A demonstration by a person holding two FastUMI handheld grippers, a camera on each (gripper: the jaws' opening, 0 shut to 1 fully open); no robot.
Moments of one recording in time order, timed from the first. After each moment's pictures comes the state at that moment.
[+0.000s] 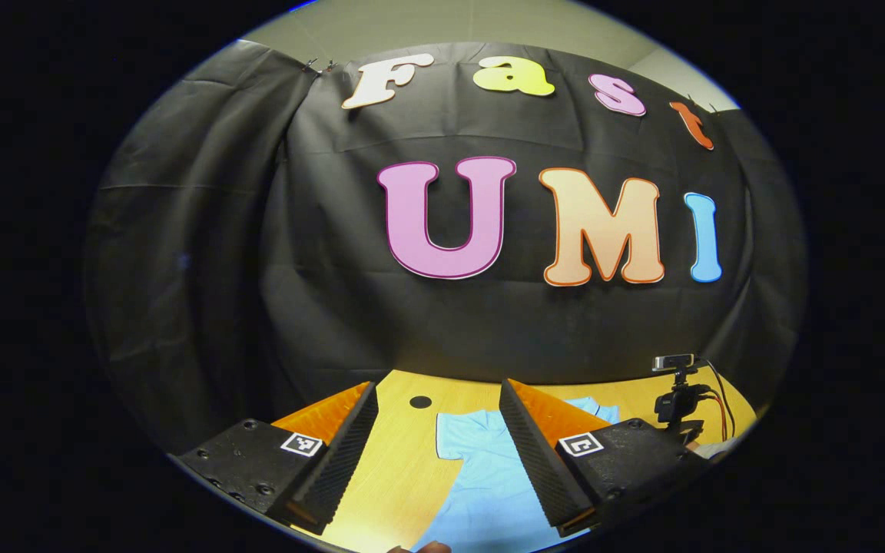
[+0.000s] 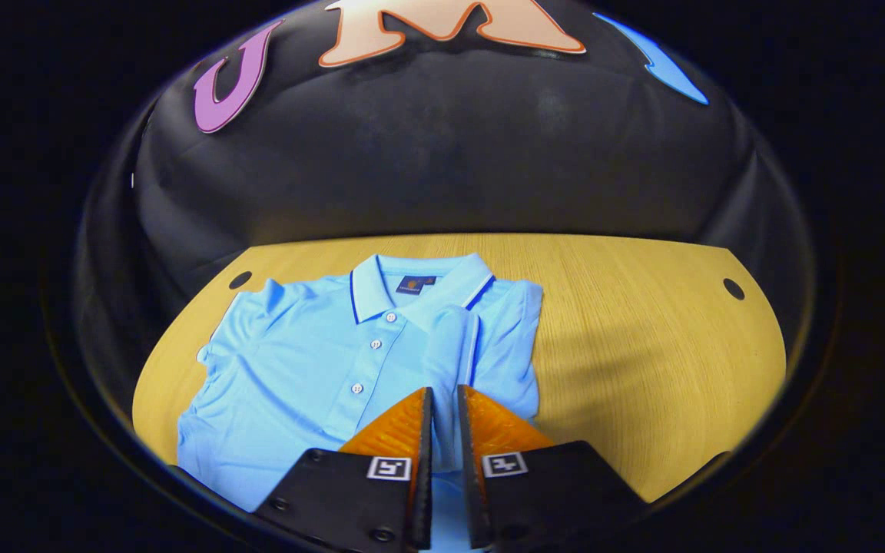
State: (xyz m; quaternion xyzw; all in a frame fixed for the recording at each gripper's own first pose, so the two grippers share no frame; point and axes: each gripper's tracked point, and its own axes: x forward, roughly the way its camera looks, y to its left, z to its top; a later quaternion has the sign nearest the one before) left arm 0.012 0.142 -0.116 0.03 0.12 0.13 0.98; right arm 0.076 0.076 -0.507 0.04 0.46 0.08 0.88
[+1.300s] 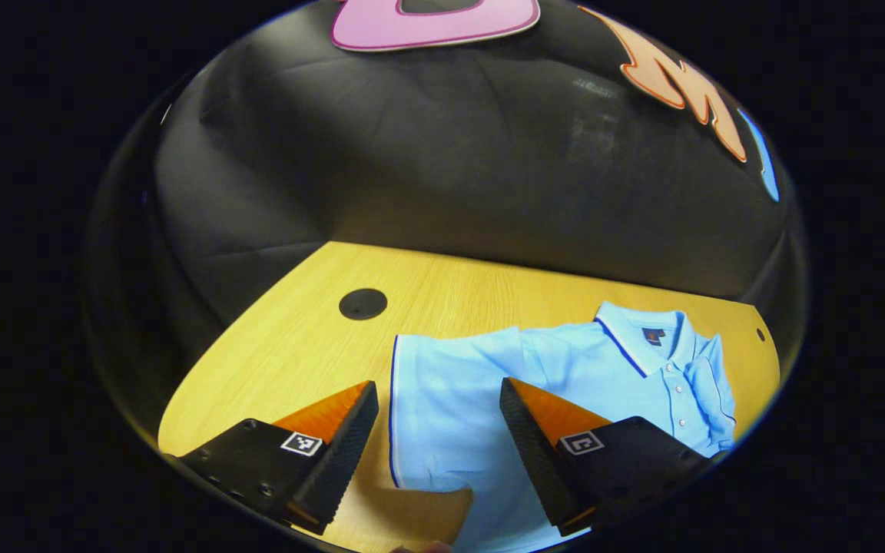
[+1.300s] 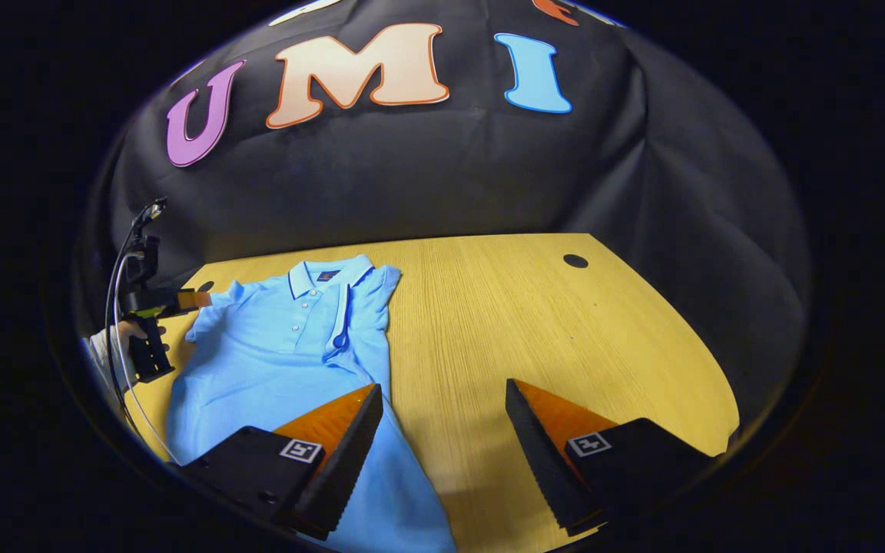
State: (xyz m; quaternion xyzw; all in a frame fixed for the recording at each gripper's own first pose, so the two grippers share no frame) left arm 0.182 0.200 -0.420 -0.03 0.34 0.10 0.93; right arm -0.054 -0.061 -0.402 0.02 0.42 -0.07 0.91
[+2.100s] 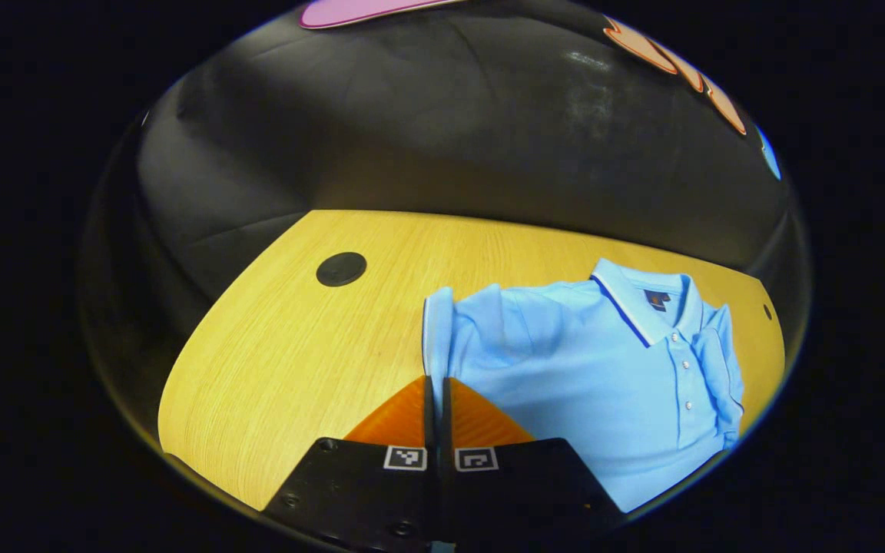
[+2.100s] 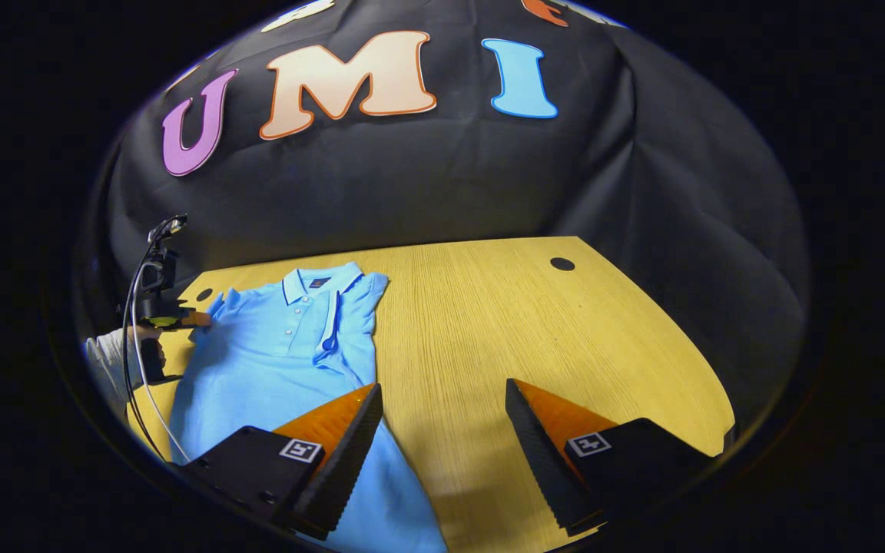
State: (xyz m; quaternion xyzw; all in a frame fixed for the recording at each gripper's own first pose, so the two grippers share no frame) left arm 0.175 0.162 -0.419 -0.02 0.39 0.09 0.92; right arm -0.061 -0.079 -0.389 0.03 0.40 -0.08 0.91
